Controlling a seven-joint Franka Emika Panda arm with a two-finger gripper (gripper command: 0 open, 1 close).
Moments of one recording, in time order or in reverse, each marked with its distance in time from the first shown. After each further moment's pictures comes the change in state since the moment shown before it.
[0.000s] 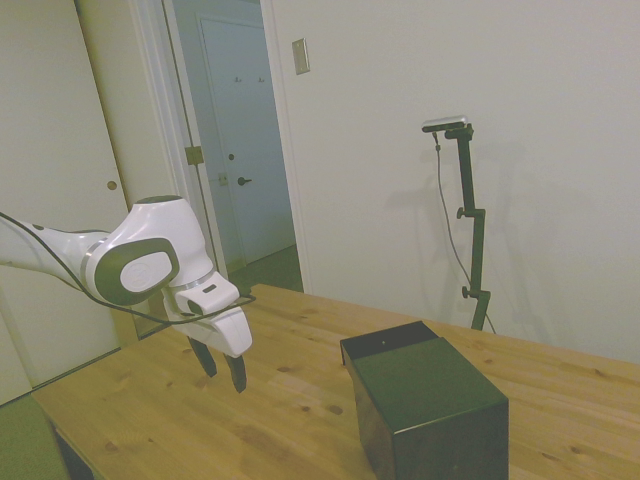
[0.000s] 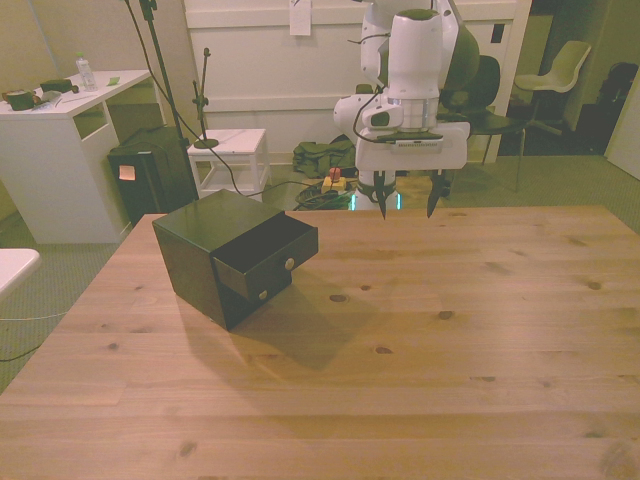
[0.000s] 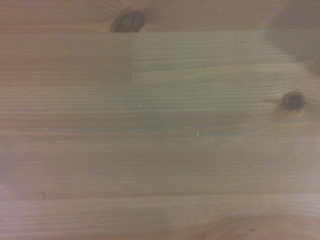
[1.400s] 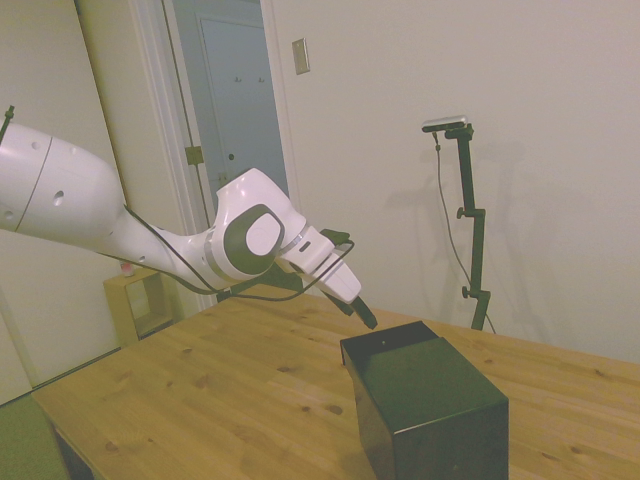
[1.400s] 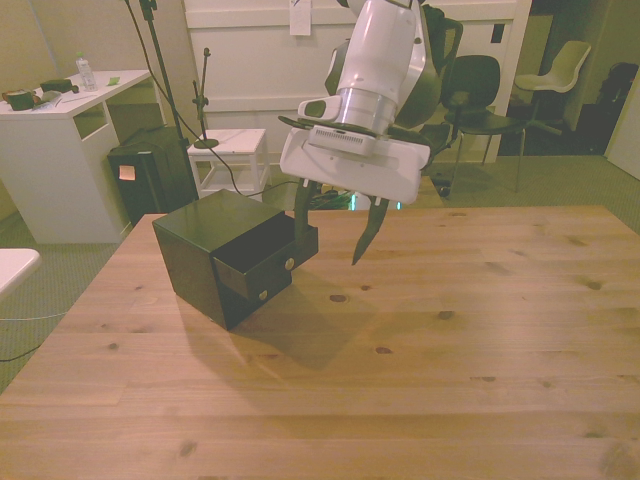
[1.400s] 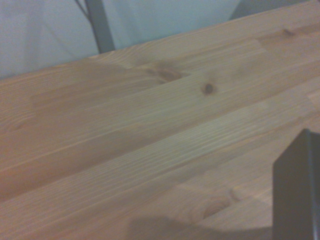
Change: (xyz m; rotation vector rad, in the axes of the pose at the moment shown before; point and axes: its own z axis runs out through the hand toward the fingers) arm 0.196 -0.032 -0.023 0.127 0.471 0.403
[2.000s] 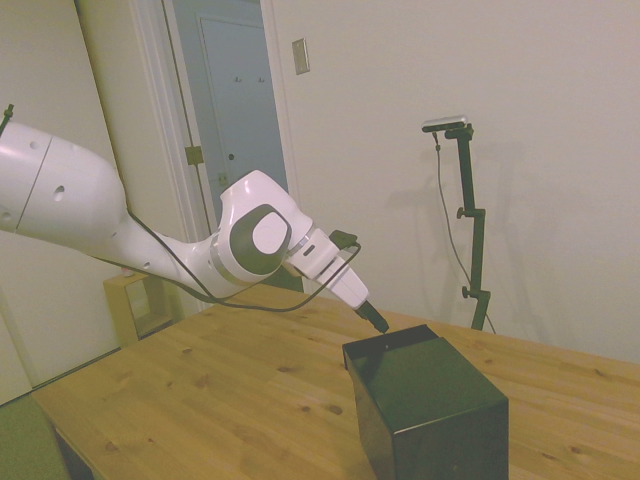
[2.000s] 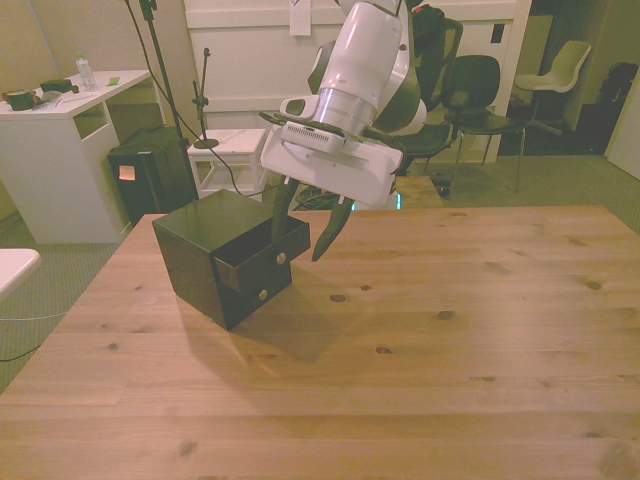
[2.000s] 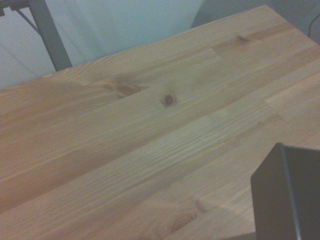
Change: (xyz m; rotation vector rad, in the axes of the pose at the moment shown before) arm 0.014 0.009 0.004 -0.017 0.055 0.062
